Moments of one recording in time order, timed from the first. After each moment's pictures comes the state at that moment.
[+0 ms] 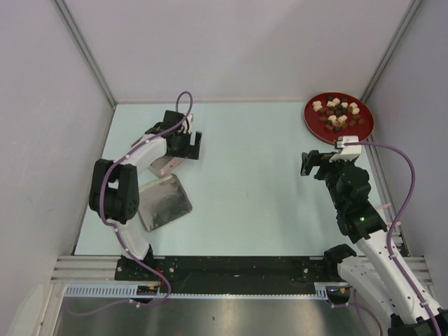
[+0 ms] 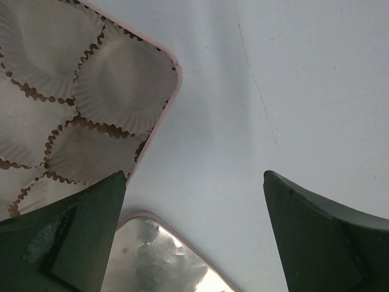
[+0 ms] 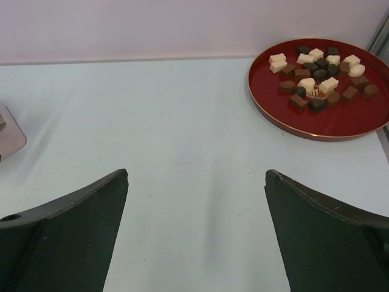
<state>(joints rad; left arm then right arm) -0.25 1.80 1.30 -0.48 0.03 -0.08 0.36 0.64 0.64 -0.08 0.25 0.12</state>
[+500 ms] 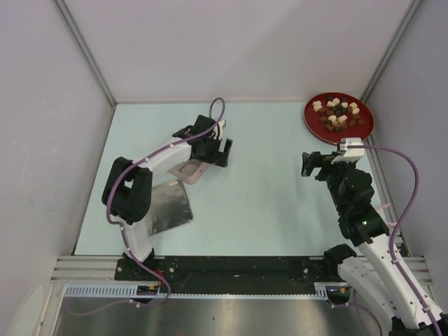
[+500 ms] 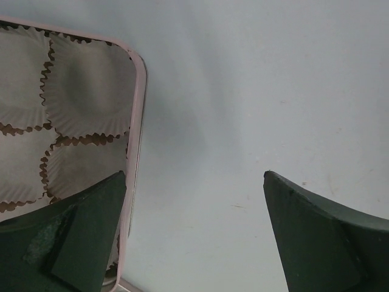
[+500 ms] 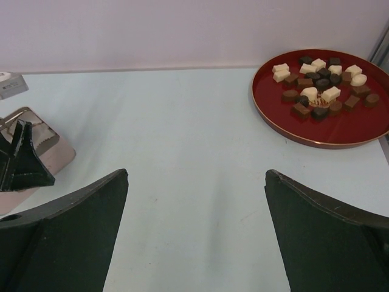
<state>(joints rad) -0.49 1.85 1.37 -0.48 0.06 -0.15 0.38 0.60 0.64 -0.08 0.25 0.12</state>
